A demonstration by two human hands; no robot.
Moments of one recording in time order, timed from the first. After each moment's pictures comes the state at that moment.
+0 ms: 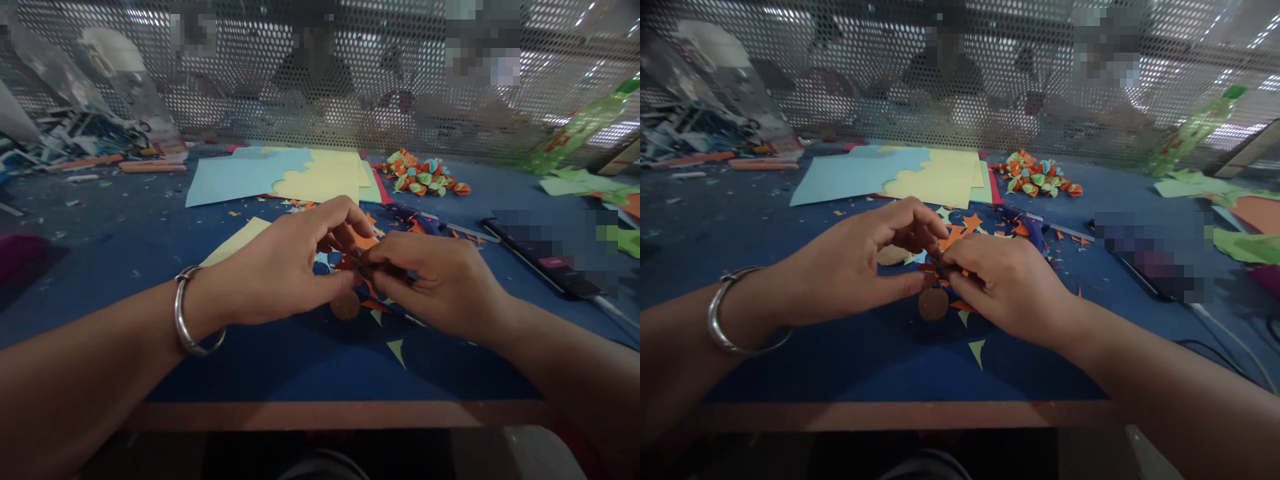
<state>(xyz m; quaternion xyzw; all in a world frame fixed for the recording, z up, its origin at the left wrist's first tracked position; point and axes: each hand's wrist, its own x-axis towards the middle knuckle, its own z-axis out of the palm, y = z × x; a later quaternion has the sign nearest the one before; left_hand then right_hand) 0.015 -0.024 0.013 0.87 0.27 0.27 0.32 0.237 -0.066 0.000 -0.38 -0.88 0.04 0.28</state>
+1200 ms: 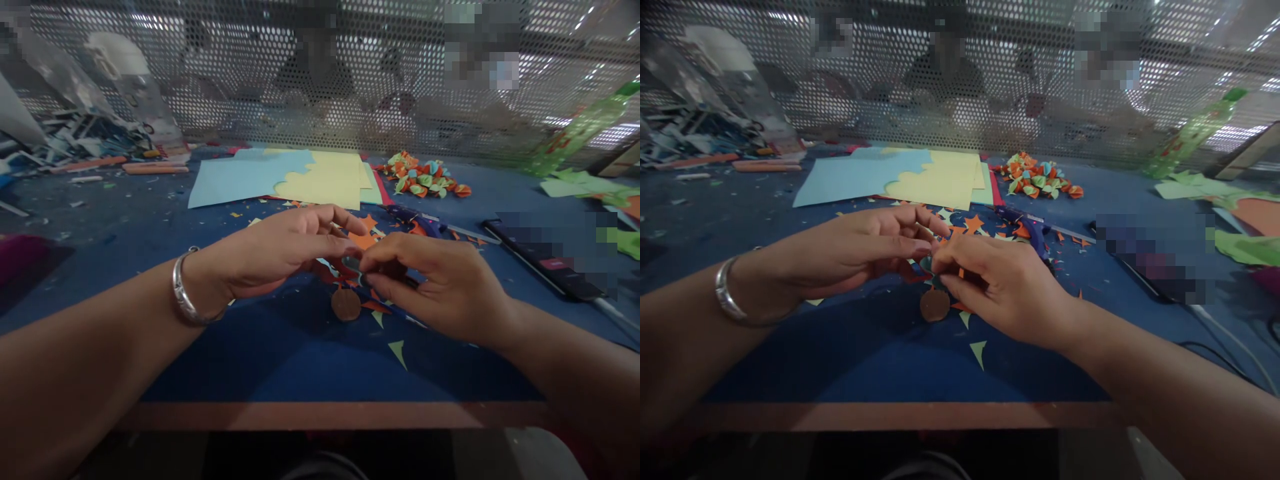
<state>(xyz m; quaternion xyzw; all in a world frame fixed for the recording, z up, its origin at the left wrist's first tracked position) 0.018 -0.011 0.017 0.68 0.31 0.22 0.63 0.235 -0.068 0.001 -0.36 -0.87 0.11 0.32</state>
